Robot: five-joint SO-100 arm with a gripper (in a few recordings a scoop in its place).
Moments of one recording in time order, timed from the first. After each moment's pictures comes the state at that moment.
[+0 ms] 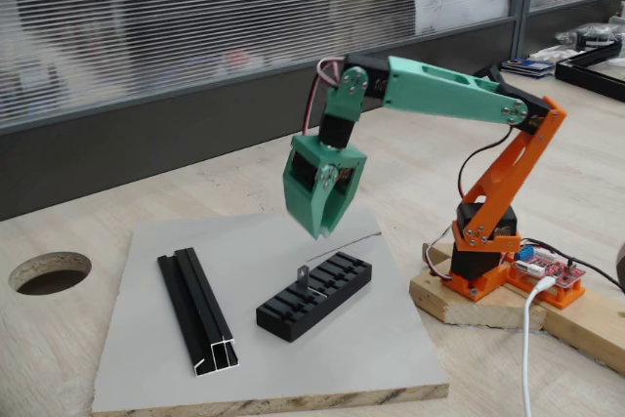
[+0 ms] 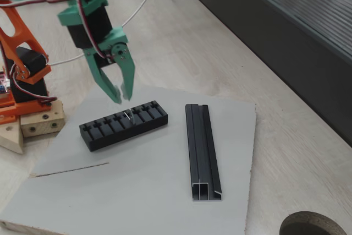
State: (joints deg) arm -9.6 110.2 102.7 81.7 58.4
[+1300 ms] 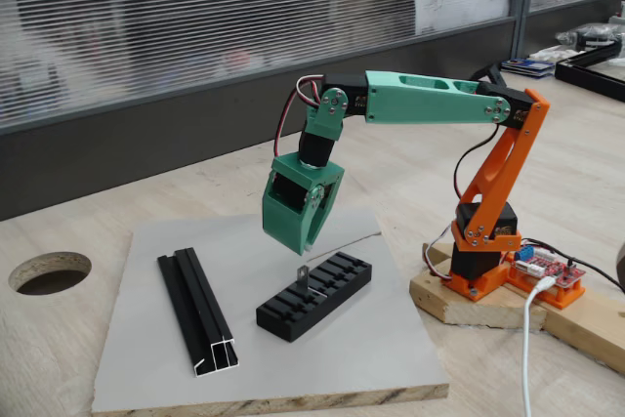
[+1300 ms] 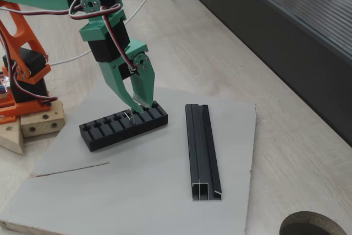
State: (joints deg) arm -11.2 103.9 102.7 73.7 41.5
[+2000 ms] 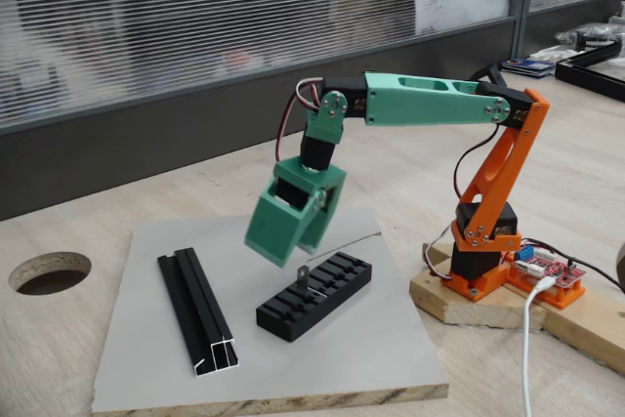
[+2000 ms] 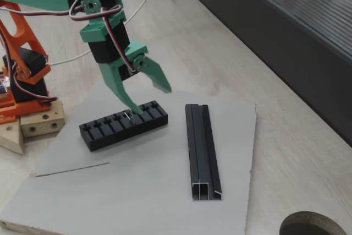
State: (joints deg) arm -10.9 103.7 105.3 73.8 41.5
